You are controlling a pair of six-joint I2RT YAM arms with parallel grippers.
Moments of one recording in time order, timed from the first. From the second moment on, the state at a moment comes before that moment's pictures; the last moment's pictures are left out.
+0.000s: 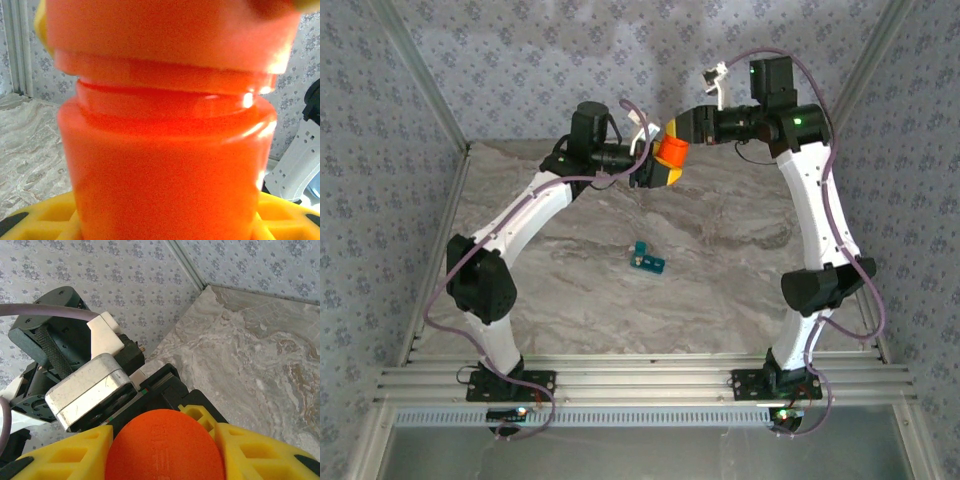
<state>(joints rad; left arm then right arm) -0.55 1.82 1.75 -0.19 1.04 -0.08 0.26 1.83 2.31 -1.07 -0.86 0.18</state>
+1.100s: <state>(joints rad) -0.54 1.84 1.71 0.02 0.98 -0.19 0.25 1.64 2.06 -0.86 -0.70 0.40</state>
